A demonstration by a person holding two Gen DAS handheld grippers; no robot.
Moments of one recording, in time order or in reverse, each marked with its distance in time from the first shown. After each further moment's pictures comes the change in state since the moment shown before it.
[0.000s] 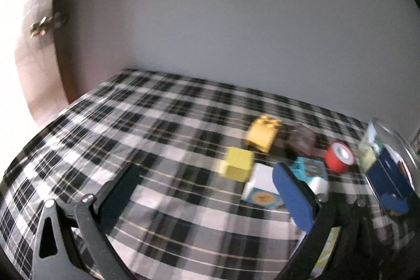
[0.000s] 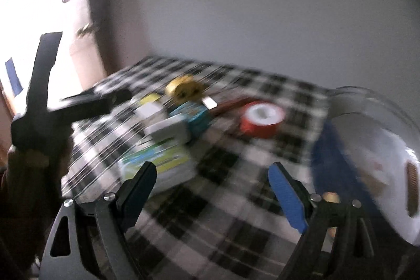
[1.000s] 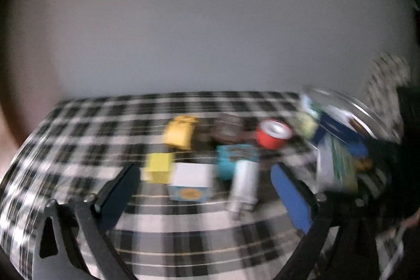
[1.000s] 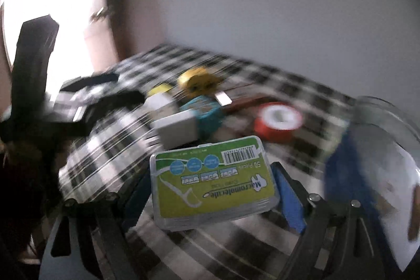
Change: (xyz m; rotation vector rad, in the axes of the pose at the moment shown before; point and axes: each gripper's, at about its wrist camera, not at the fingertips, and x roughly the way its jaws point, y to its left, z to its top) left arm -0.021 -0.057 -0.014 0.345 -0.037 -0.350; right arm 0.003 -0.018 0.004 -0.036 -0.001 0.002
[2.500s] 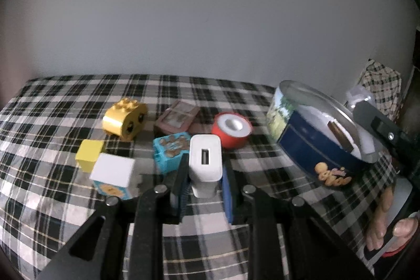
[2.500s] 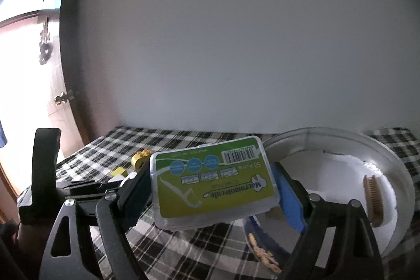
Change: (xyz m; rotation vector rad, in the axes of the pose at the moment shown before) left arm 0.021 -0.049 0.008 -0.124 0.069 -0.091; right arm -0.080 -0.048 0.004 0.207 -0.354 -0.195
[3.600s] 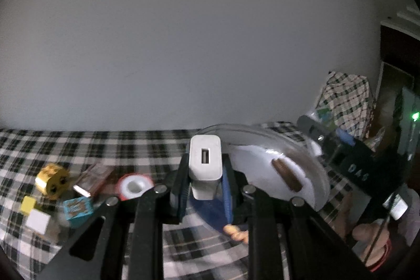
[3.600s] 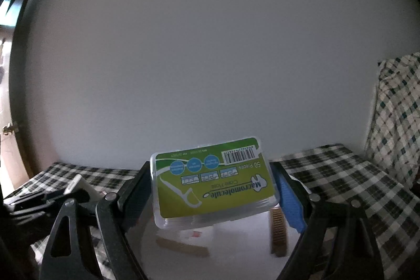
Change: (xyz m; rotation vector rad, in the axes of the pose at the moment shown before) left arm 0.000 -0.114 0.043 0.089 -0.213 -0.155; right arm -0.041 -0.094 0.019 0.065 -0.166 -0.350
